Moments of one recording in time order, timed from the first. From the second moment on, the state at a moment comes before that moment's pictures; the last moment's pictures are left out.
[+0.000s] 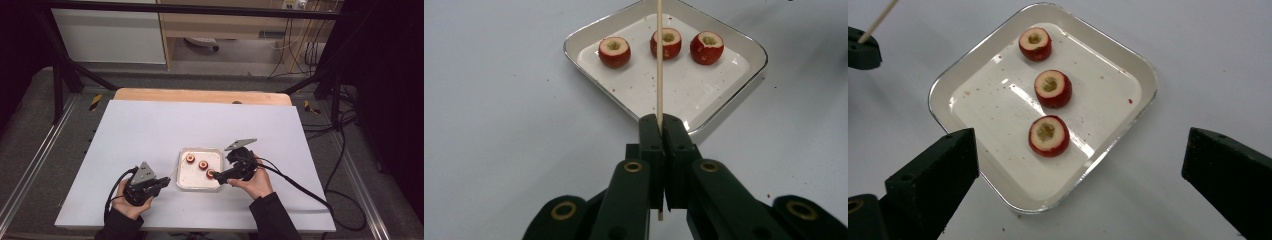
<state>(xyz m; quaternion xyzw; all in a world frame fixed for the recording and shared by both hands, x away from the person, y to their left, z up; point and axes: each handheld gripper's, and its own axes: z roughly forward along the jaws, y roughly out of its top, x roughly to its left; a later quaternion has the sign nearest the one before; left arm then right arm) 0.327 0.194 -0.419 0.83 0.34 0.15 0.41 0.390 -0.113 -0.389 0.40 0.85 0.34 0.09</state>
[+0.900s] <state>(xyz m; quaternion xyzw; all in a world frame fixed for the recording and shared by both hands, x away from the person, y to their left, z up) 0.328 0.193 -0.423 0.83 0.34 0.15 0.41 0.414 -0.073 -0.410 0.46 0.85 0.26 0.01</state>
